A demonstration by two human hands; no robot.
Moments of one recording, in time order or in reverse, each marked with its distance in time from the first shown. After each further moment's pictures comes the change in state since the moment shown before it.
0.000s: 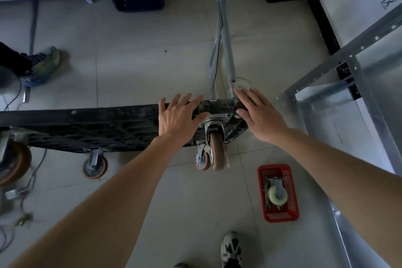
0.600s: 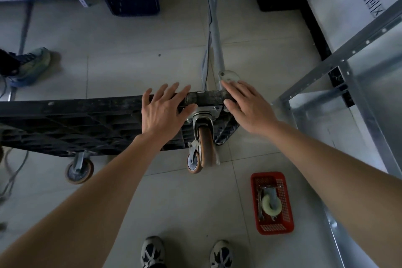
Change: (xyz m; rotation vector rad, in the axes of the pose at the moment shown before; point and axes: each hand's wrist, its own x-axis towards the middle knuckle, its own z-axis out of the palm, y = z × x) left_hand 0.009 -0.004 0.024 -0.011 0.260 0.024; right_hand 0.020 0.016 0.006 0.040 0.145 -0.058
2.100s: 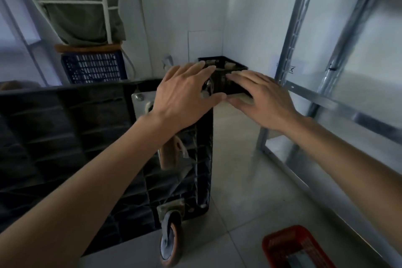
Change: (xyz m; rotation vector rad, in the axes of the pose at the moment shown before) left_hand -0.036 0.127 0.062 -0.014 0.519 0.550; right_hand -0.102 0.091 0.058 -0.331 0.830 -0.140
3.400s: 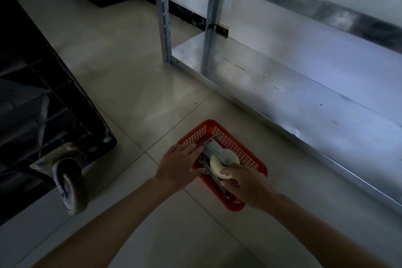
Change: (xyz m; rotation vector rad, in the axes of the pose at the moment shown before) left_hand -0.240 0.200 0.312 -0.262 -0.806 0.401; right_hand -0.481 -0.006 0.069 0.196 -0.835 0.841
